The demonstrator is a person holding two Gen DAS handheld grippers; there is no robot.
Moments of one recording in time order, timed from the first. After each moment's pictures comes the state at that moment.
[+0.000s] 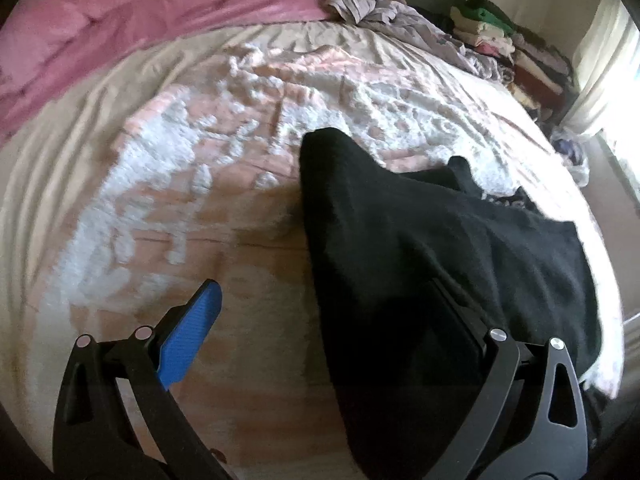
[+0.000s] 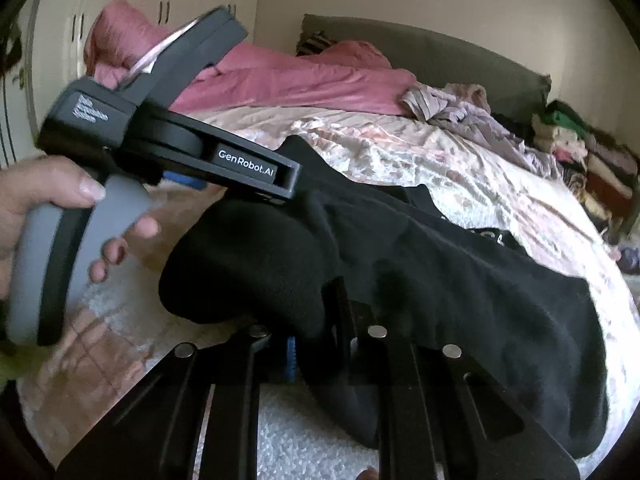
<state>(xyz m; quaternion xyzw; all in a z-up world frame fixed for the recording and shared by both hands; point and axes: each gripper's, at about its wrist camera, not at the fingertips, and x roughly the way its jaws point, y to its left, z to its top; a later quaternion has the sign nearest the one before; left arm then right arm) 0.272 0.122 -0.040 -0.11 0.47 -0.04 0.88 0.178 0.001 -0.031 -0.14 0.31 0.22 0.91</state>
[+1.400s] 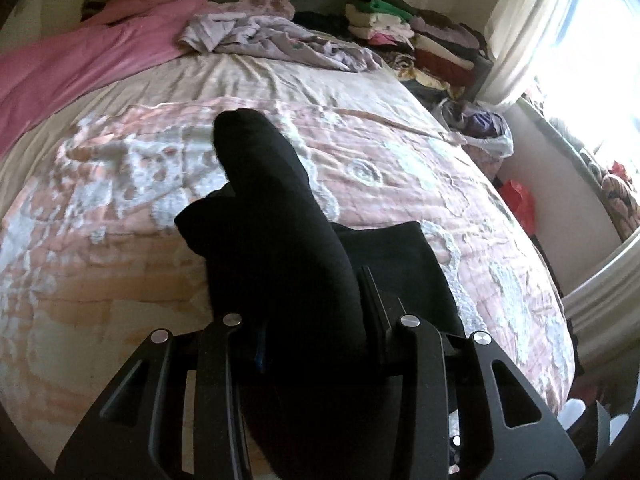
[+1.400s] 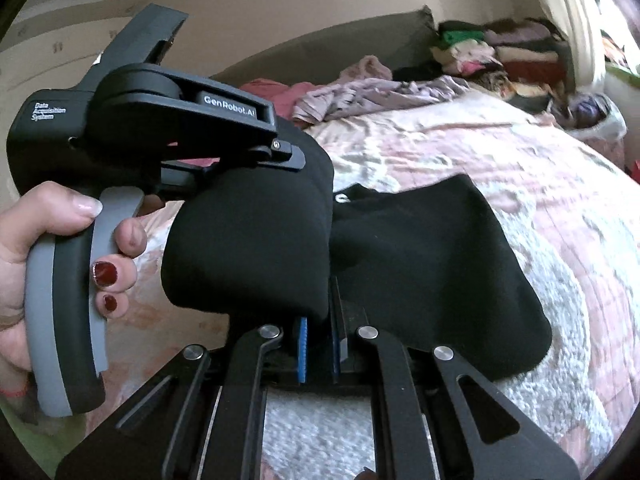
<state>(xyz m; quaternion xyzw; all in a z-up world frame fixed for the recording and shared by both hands) 0.275 -0.099 0.029 -0.06 0.43 -0.17 0.89 0.144 -0.179 -0.004 0.10 0.31 0.13 0.94</state>
